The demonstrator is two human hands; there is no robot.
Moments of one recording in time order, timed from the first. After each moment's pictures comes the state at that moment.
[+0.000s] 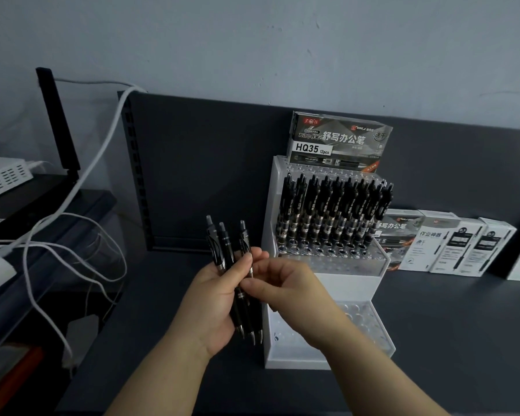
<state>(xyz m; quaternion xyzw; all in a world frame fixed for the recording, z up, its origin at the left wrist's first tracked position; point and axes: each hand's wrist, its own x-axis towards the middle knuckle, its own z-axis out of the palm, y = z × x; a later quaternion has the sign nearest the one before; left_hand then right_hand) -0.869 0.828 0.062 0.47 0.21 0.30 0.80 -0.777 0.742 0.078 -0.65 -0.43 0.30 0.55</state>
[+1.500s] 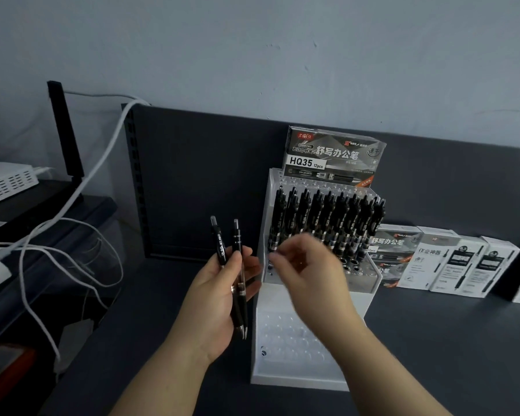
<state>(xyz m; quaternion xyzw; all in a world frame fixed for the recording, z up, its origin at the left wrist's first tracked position) -0.851 0.813 0.074 0.44 0.21 0.37 0.79 -0.746 0.732 0.098 -0.74 -0.44 0.01 0.50</state>
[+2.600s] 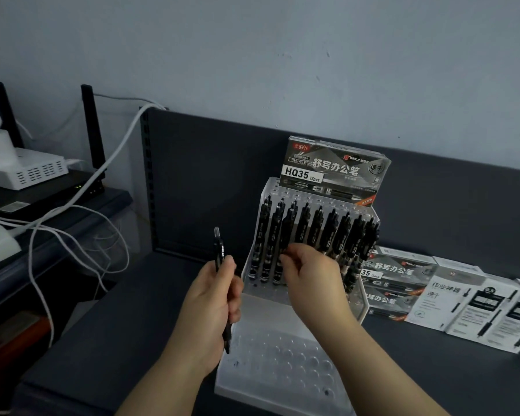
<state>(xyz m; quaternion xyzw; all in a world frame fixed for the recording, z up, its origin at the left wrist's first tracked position) -0.814 0.780 0.075 0.47 0.31 0.45 0.69 -0.675 0.737 0.090 -0.75 -0.51 -0.04 0.41</state>
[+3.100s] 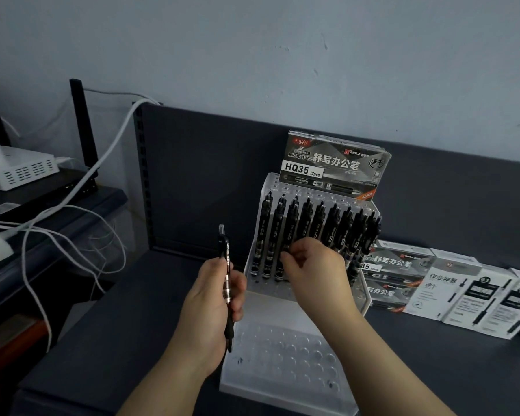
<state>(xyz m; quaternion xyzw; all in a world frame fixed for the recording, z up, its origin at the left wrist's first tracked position) -0.819 0.782 0.073 0.47 0.29 0.44 0.71 -0.675 0.739 0.092 -0.78 -0.47 -0.02 0.41</state>
